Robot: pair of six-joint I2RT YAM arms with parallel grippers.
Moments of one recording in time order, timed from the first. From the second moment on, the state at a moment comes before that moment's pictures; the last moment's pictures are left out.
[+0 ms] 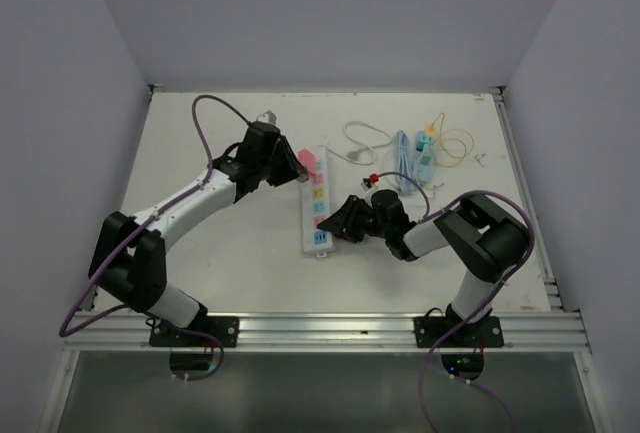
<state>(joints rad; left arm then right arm) -0.52 1.56 1.10 -0.31 0.02 -0.84 0.63 1.77 0.50 0.76 -0.36 1.10</state>
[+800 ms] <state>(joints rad) -0.32 1.42 0.81 -0.25 -0.11 -0.75 0.62 1.80 0.48 0.85 -0.39 1.12</state>
